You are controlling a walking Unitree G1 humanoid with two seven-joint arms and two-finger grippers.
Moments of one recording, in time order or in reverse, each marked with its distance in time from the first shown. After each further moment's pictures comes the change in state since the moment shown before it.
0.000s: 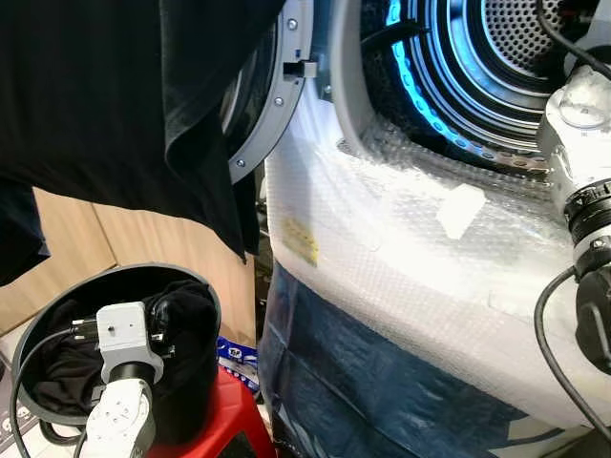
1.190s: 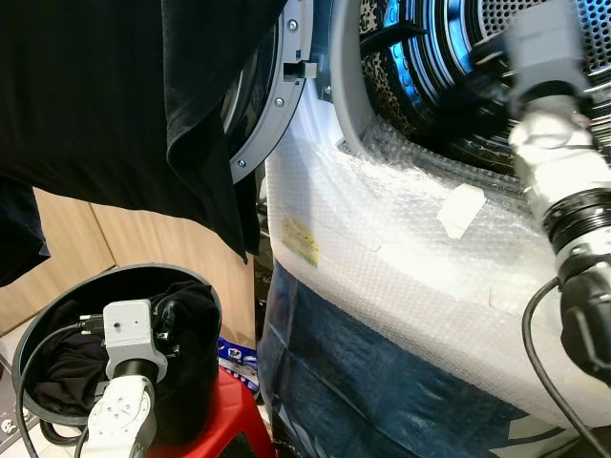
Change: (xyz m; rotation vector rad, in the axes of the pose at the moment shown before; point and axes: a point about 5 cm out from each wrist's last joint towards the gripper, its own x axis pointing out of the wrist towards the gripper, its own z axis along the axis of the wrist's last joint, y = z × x) left arm 0.002 -0.004 0.001 0.003 0.024 -0.049; right arm -0.011 0.003 -0.047 0.250 0.411 0.168
